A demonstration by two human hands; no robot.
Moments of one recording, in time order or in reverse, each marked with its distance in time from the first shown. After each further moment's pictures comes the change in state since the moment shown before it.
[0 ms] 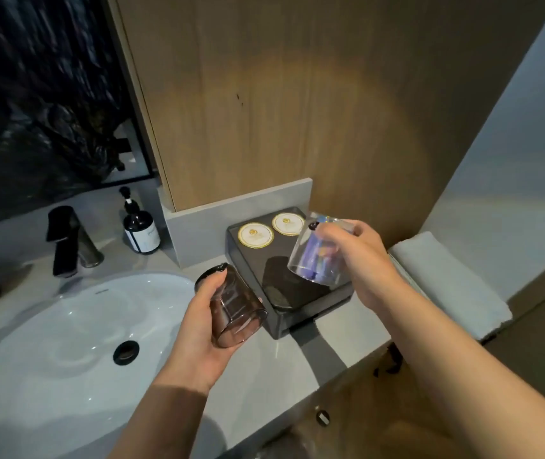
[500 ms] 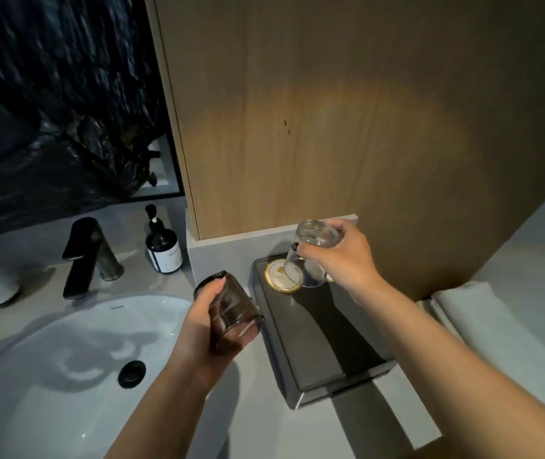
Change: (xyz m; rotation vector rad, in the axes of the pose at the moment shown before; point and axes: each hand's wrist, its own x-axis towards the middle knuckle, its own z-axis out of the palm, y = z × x) left_hand 0.077 0.046 0.011 -0.122 0.093 0.048; right_hand 0.133 -0.006 0.067 -0.375 -0.060 -0.228
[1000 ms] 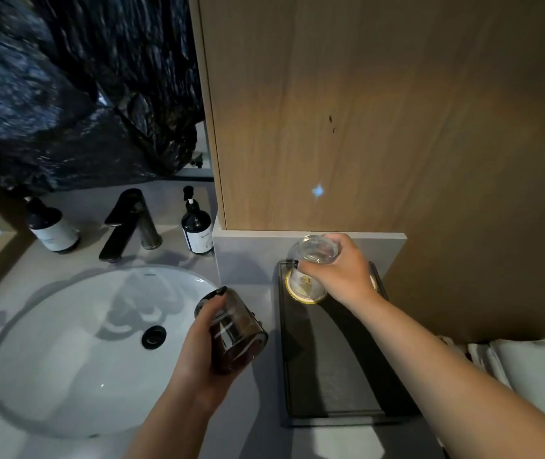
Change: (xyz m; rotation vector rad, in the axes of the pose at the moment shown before) left_hand -0.002 -0.033 0.003 -0.126 0.254 0.125; right_hand 0.056 0.039 0.037 -0.136 -0.246 -0.119
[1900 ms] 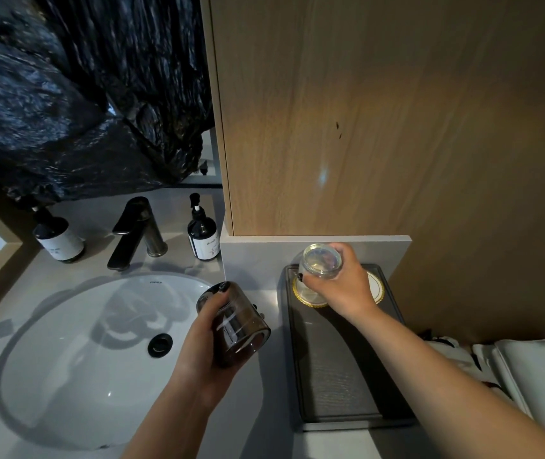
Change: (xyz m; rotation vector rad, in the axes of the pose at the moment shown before) left_hand -0.005 0.021 -0.001 0.016 -0.047 0.025; right_hand -0.010 0.010 0.013 0.050 -0.018 -0.051
